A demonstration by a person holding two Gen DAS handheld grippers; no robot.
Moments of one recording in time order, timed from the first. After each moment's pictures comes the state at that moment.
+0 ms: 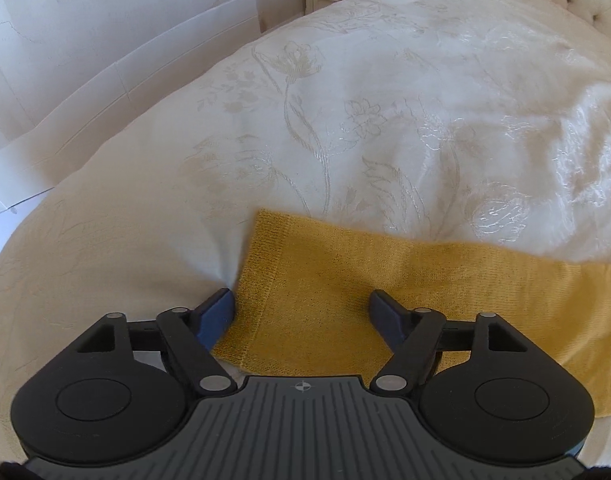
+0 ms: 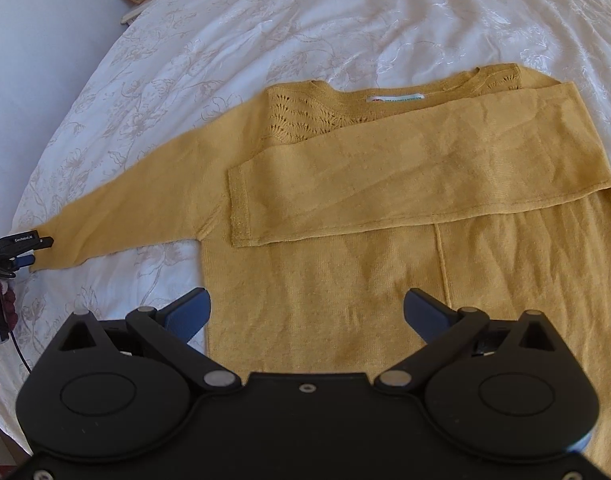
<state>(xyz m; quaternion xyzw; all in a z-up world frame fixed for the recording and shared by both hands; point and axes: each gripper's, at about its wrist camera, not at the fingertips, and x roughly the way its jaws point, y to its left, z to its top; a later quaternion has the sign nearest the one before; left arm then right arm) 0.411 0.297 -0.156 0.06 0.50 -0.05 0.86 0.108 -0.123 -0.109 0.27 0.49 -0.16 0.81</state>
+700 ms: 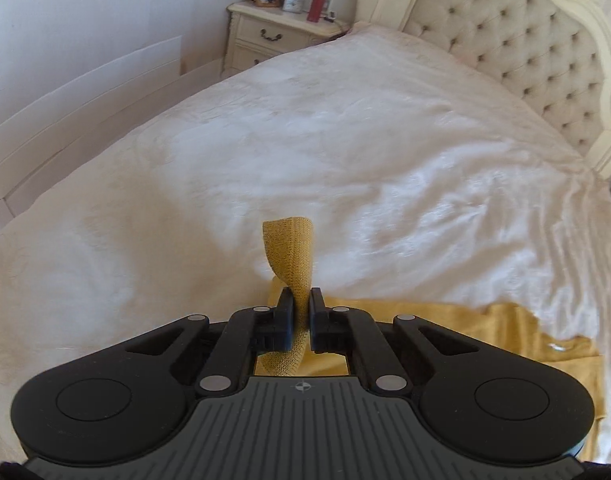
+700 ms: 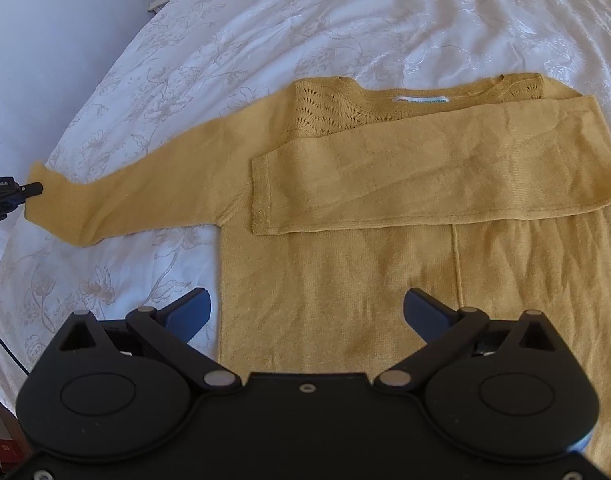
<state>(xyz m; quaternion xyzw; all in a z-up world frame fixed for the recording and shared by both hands) 0.338 0.233 -0.039 -0.04 0.45 -0.19 0.87 0.093 -0.120 -0.104 0.27 0.48 -0.13 0.82</state>
